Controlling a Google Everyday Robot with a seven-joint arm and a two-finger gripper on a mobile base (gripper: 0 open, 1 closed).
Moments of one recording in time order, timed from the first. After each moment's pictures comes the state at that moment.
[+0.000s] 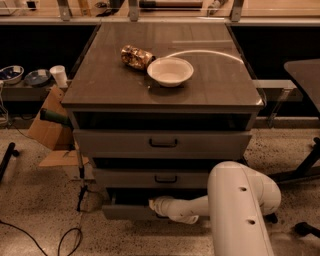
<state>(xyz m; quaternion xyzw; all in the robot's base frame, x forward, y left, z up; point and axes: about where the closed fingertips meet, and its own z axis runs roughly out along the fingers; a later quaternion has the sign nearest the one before) 0.622 0.027 0.196 -0.14 0.91 0.22 0.33</state>
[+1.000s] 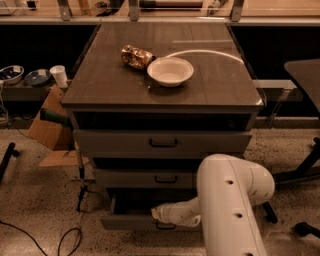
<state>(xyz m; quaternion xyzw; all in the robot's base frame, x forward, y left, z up) 0.574 0.014 0.177 -0.17 0.93 0.20 0.26</state>
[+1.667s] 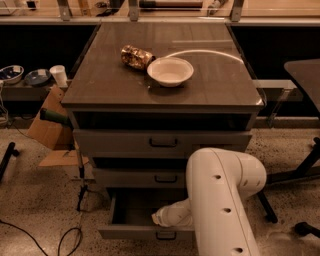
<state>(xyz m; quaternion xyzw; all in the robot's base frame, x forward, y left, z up) 0.550 0.012 0.175 -0.21 0.94 0.18 0.22</state>
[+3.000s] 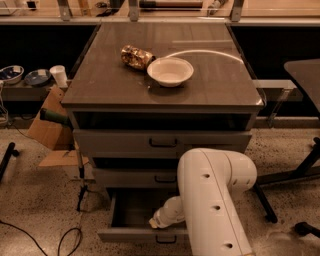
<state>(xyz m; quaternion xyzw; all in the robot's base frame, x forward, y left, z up) 0.527 0.024 0.153 -0.30 0.93 0.19 0.14</state>
